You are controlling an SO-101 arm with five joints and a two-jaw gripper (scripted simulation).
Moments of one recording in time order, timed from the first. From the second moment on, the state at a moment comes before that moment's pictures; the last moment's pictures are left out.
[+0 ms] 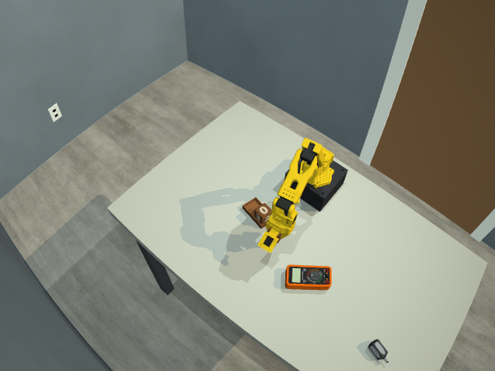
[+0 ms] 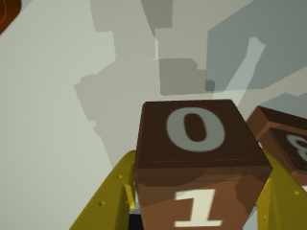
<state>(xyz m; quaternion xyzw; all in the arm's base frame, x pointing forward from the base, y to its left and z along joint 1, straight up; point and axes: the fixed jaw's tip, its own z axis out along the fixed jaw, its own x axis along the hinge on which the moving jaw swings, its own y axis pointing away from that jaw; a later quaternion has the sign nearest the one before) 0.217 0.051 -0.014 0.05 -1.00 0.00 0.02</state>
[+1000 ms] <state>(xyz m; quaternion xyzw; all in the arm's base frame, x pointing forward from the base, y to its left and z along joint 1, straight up) 0.225 0.053 -0.016 0.05 -0.99 -0.02 -0.14</state>
